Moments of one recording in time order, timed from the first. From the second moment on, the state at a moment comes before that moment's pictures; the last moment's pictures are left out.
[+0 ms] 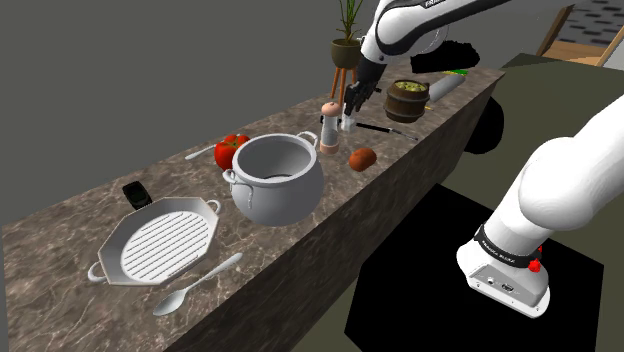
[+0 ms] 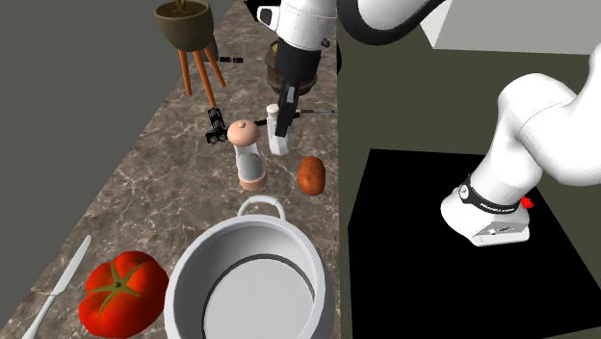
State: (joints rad) arm 0.06 -0.27 -0.10 -2.35 0.16 2.31 -0.17
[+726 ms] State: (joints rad) arm 0.05 -0.32 -0.09 -2.24 0.14 2.16 -0.14
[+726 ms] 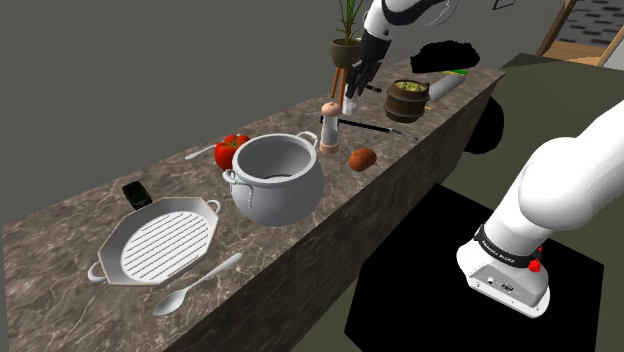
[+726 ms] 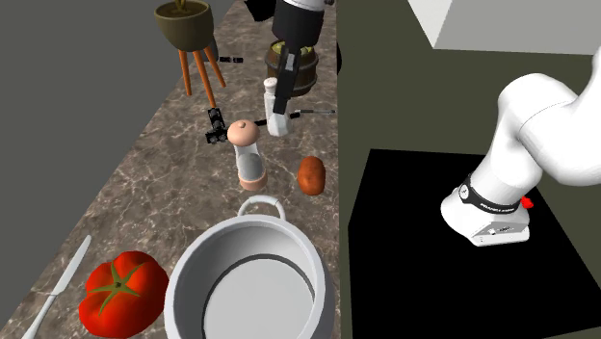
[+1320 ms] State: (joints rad) arm 0.04 -0.33 -0.11 -2.15 0.13 2.06 -0.16
